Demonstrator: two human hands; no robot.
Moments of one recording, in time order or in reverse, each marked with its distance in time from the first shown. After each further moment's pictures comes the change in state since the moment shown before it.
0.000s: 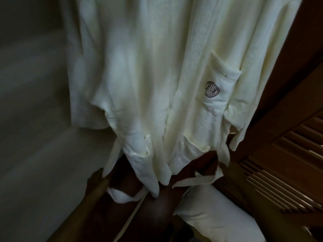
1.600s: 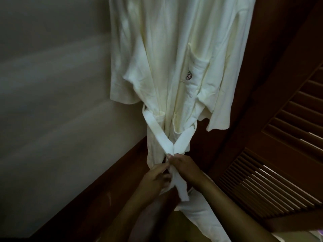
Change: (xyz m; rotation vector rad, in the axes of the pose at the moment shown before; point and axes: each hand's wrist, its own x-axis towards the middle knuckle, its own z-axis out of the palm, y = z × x) left_hand -0.250 0.042 0.104 -0.353 -0.372 0.365; right_hand -0.218 -0.081 0.004 0.214 -0.567 -0.445
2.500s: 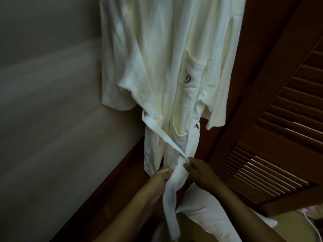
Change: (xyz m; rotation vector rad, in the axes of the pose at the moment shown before) left_hand 0.049 -0.012 -0.025 -0.171 -0.202 -0.256; right_hand -0.009 0.001 0.002 -0.298 0.184 0.072
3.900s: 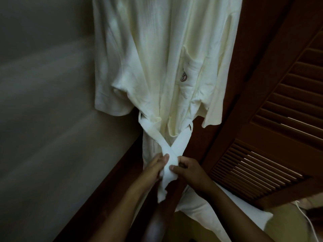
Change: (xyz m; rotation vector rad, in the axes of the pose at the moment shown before) left_hand 0.005 0.024 -0.029 -0.077 -0.064 0.098; right_hand -0.003 -0.024 0.032 0.512 -0.022 -0.044
